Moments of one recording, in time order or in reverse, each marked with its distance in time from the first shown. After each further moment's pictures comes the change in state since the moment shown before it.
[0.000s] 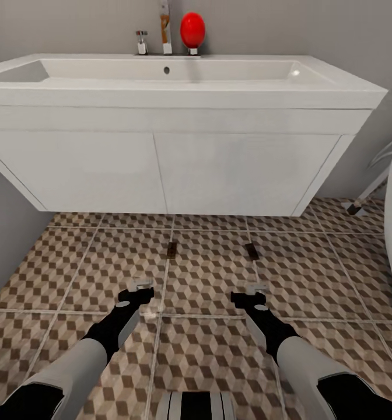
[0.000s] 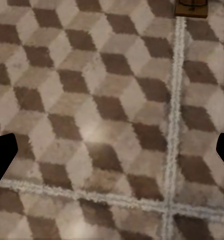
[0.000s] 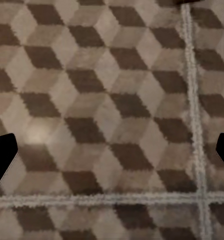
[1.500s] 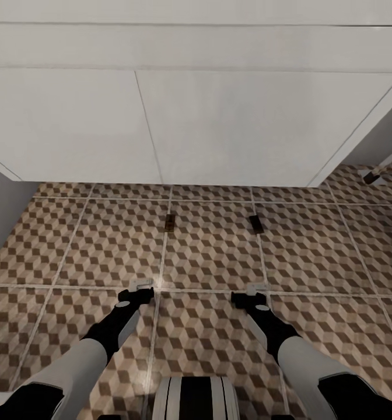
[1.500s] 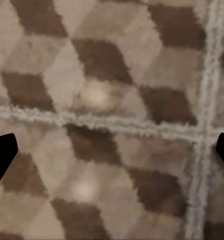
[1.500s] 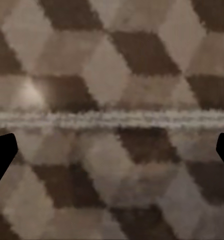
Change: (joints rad) left arm 0.000 0.000 0.000 0.001 -0.003 0.000 0.001; right arm 0.000 -0.005 -0.002 0.002 -0.011 0.003 0.011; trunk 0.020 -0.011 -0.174
